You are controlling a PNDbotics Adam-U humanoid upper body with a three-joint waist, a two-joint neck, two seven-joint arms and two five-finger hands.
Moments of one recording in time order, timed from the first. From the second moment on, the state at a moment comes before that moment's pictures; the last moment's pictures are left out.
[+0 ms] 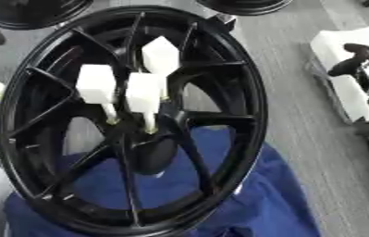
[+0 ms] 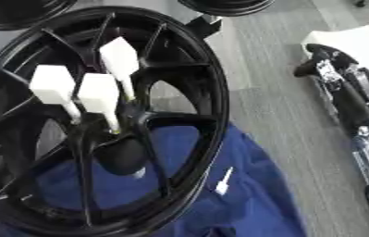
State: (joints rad) left arm -1.19 0.83 -0.43 -1.55 -0.19 -0.16 -0.91; right arm -0.03 -0.50 -0.21 -1.91 -0.23 0.04 0.04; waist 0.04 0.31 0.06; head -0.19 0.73
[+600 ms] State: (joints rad) left arm -1.29 0.67 -0.54 -1.39 -0.22 -0.14 -0.91; right arm -0.03 -0.50 -0.21 -1.90 -0.23 0.05 0.05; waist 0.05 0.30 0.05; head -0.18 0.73
